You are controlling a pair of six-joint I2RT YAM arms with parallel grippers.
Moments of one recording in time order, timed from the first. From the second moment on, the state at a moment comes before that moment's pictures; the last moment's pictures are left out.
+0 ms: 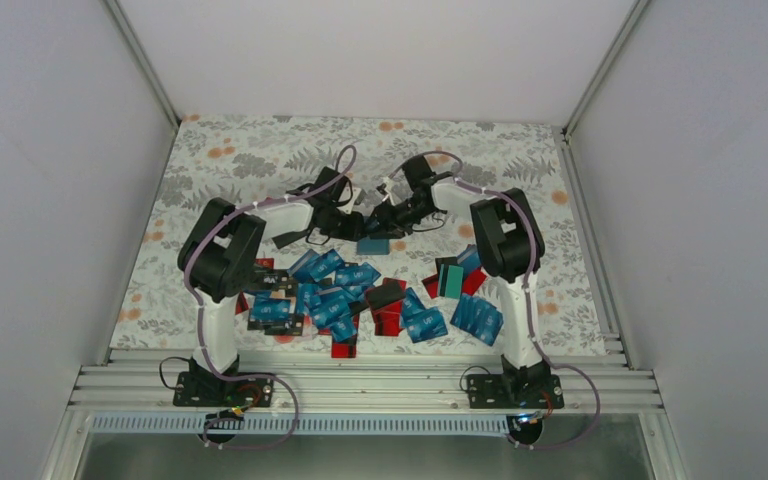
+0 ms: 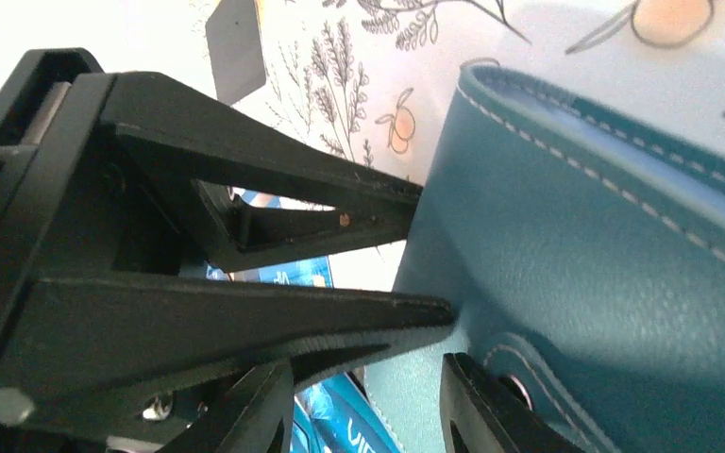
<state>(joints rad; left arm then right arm) -0.50 2.00 1.25 -0.30 0.35 -0.29 0.43 2.25 1.57 -0.59 -0.95 0.26</state>
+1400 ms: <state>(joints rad) -0.50 1.95 1.30 -0.42 0.31 -0.28 0.42 1.98 1.29 -0.47 -0.57 0.32</state>
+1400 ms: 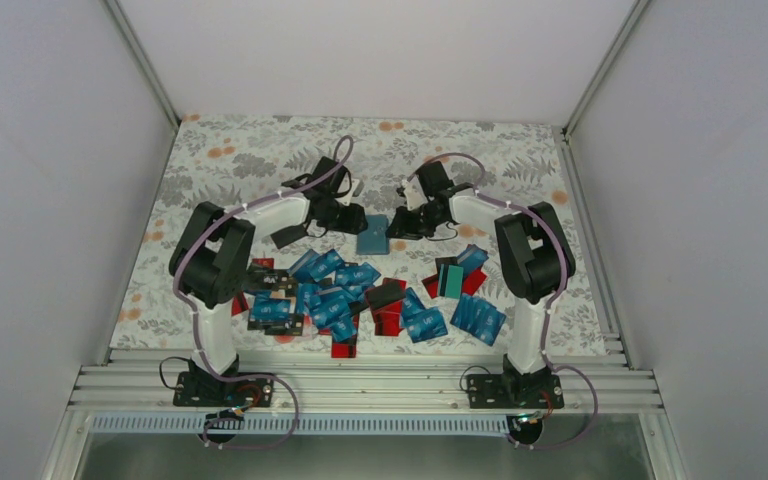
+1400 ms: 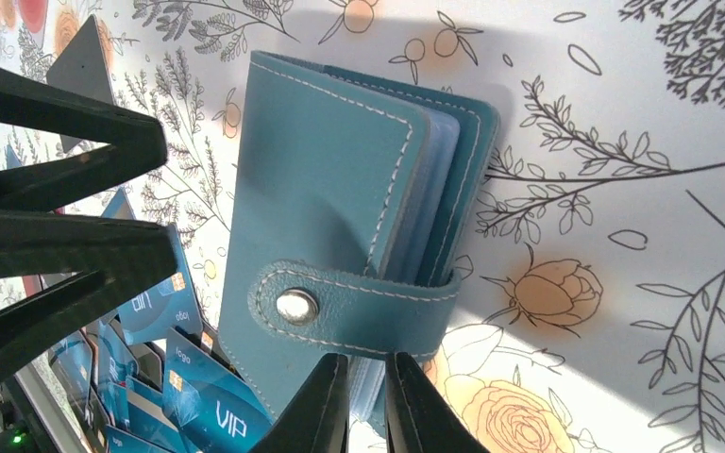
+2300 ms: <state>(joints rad) -0.50 2.05 1.35 -0.33 0.43 -0.33 0.42 1.94 1.16 -0.38 -0.68 0.36</state>
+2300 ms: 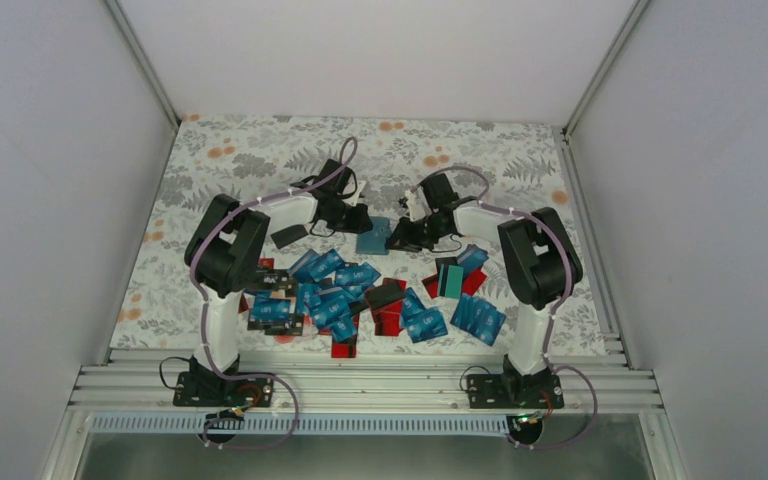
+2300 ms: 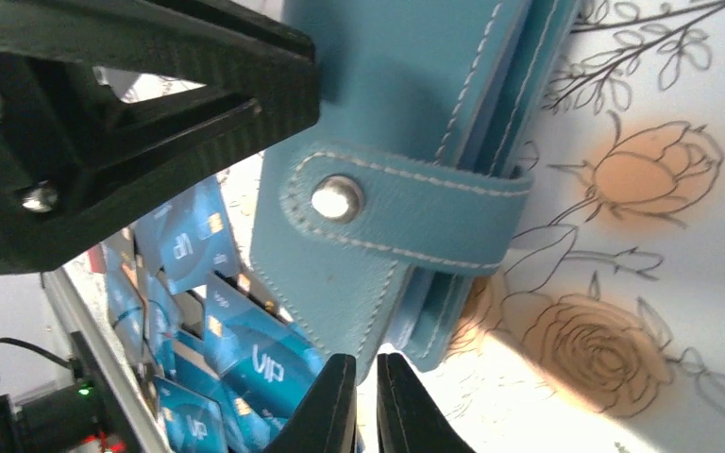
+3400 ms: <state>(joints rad) -0.50 2.05 1.35 -0.33 0.42 -0.33 0.42 1.96 1.00 -0.03 -0.80 0.58</state>
